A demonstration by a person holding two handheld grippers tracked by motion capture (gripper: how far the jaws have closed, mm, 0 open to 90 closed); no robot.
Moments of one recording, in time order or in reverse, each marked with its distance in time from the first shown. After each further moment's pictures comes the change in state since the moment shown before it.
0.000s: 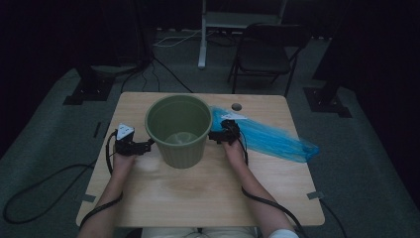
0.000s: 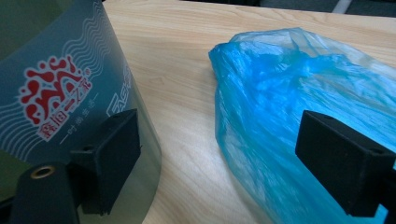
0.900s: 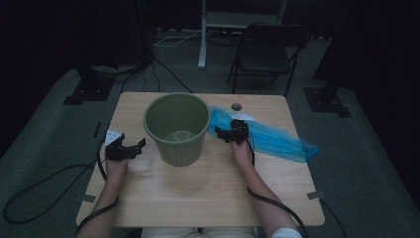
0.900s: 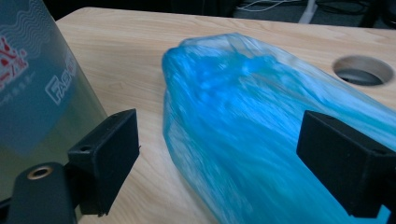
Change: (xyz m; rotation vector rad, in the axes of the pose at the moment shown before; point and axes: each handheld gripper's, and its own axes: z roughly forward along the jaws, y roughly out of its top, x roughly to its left) left arm 0.027 -0.023 -0.011 -0.042 0.050 -0.129; right arm -0.026 -0.006 -0.013 -0.047 -0.079 0.017
